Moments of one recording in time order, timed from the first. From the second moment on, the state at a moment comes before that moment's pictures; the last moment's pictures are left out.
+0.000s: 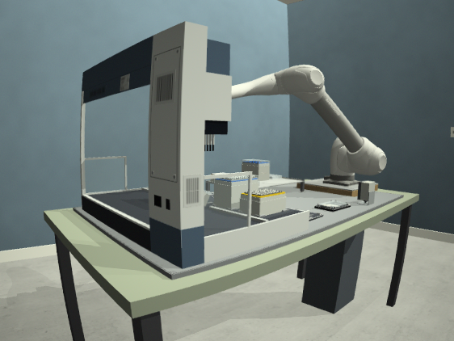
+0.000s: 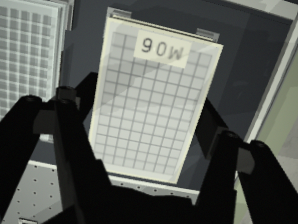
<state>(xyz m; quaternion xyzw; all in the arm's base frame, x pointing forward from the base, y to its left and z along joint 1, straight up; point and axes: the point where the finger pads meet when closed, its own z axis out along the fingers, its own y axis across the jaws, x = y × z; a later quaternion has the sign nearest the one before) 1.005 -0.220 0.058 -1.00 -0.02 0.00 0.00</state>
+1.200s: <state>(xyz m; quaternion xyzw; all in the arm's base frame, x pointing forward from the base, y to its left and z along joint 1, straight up) 1.005 -0.220 0.064 -1.00 -0.02 0.00 0.00</state>
